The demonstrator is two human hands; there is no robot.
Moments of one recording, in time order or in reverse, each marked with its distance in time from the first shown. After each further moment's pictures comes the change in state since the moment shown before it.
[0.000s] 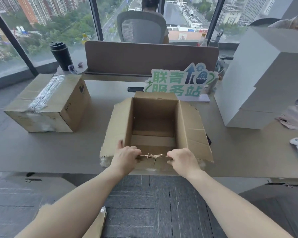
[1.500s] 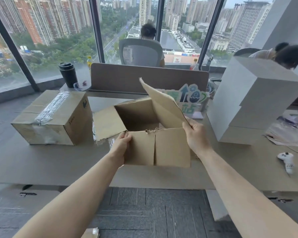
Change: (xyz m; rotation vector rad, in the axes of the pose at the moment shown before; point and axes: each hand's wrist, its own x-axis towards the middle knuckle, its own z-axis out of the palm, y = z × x) left_hand 0.024 0.012 -0.088 -1.631 0.178 -0.650; right_hand 0.025 0.004 -0.131 1.003 0.451 0.317
